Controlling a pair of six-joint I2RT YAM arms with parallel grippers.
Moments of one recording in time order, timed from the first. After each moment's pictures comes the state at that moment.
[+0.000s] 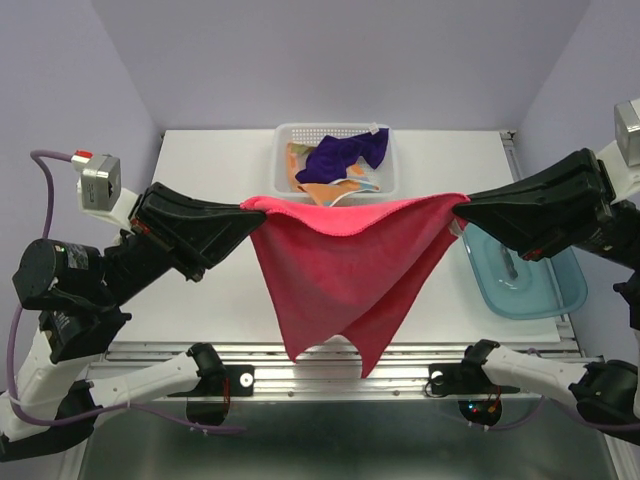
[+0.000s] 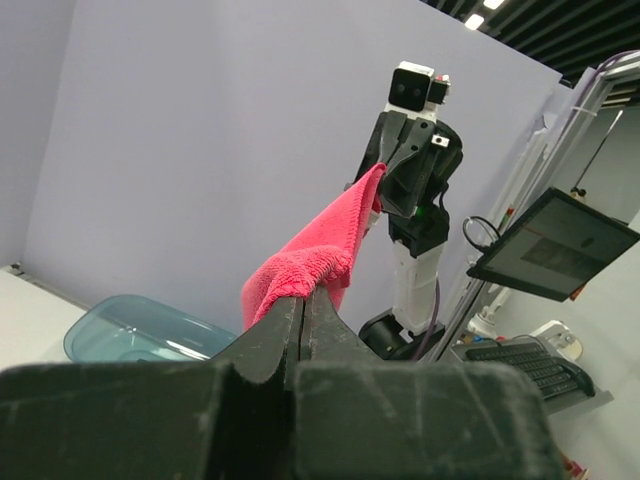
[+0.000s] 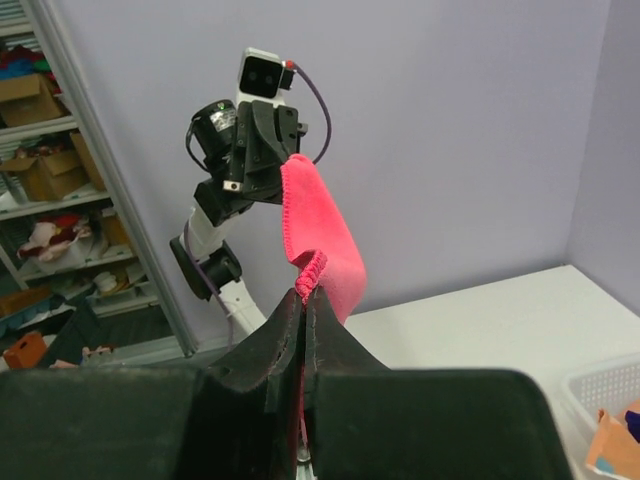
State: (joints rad) left arm -0.97 0.74 1.44 -0.18 0.19 -0.60; right arm 0.73 1.02 1.99 -0.56 -0.55 0.37
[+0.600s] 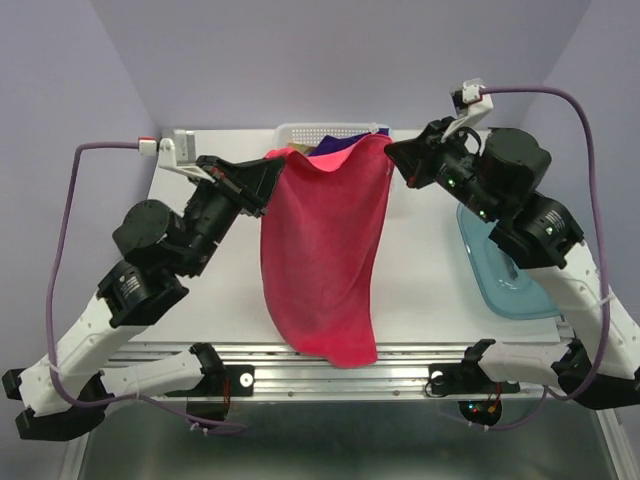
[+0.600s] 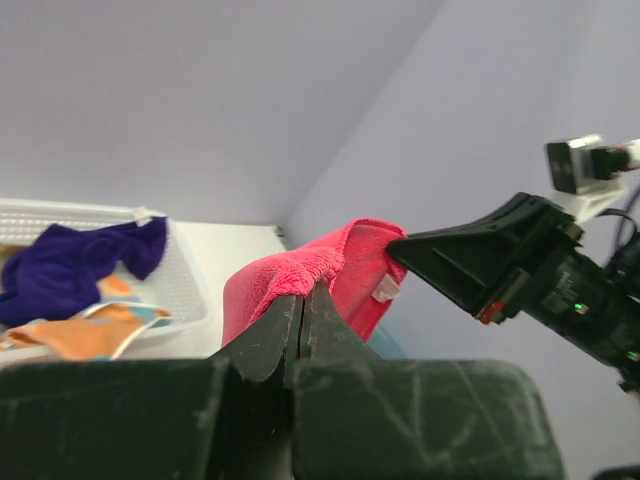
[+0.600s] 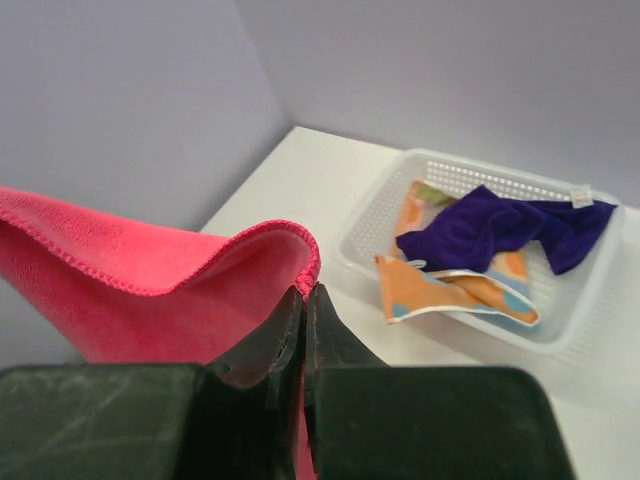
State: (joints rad) left arm -0.96 0.86 1.37 -0.22 -0.37 -0.52; right arm 0.73 1.14 1.70 -0.52 0.08 0.29
